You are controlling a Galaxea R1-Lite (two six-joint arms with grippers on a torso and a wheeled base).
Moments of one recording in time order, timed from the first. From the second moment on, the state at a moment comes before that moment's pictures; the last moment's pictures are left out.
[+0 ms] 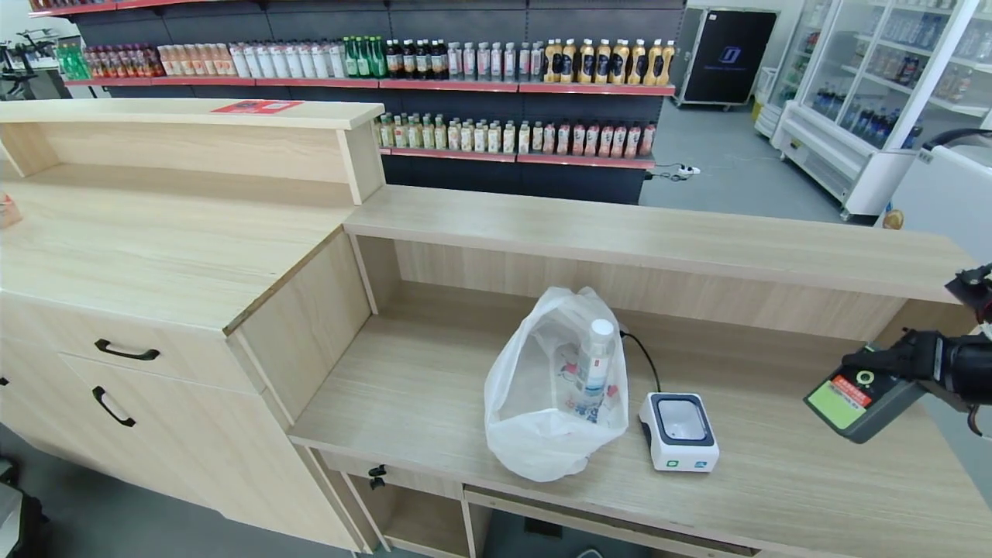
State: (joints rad) left arm 0.00 0.00 0.00 0.00 0.01 0.00; right arm -0.46 1.69 -0.88 -0.02 0.70 0.03
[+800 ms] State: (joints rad) left arm 0.00 0.00 0.00 0.00 0.01 0.00; right arm -0.49 1.91 -0.92 -0.02 0.92 -0.27
